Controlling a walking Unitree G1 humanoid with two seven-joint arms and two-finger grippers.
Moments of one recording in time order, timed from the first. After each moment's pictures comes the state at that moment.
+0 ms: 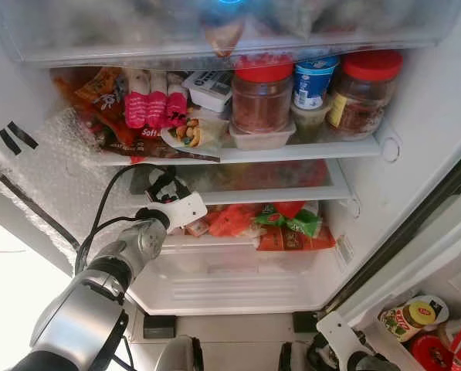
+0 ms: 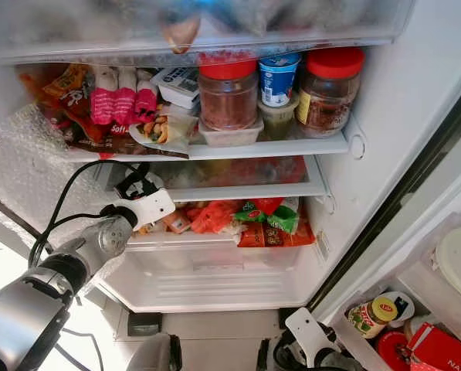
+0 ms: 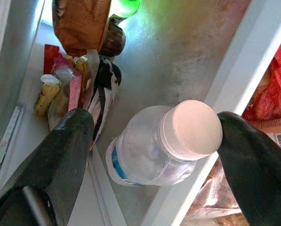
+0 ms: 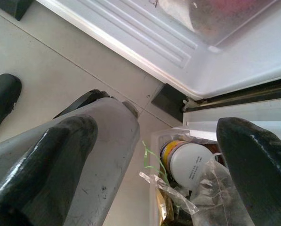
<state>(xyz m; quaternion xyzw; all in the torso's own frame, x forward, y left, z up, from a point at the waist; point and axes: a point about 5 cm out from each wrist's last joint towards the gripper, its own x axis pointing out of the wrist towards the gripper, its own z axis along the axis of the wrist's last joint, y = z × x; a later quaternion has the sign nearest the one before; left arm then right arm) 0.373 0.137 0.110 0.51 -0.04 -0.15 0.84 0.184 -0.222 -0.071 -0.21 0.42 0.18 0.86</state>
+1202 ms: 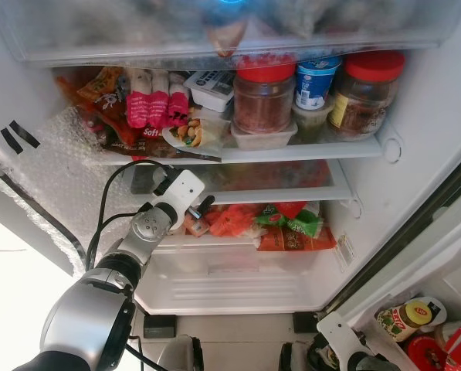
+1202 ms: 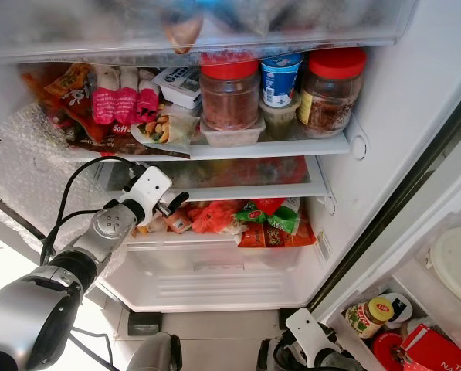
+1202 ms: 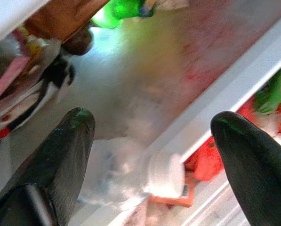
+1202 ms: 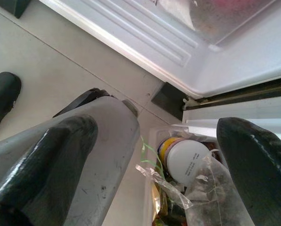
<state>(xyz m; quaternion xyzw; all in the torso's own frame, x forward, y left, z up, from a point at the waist) 0.378 0.124 0.126 0.26 0.00 -0.24 0.93 0.184 -0.222 -0.071 -0.21 0.42 0.18 0.86</state>
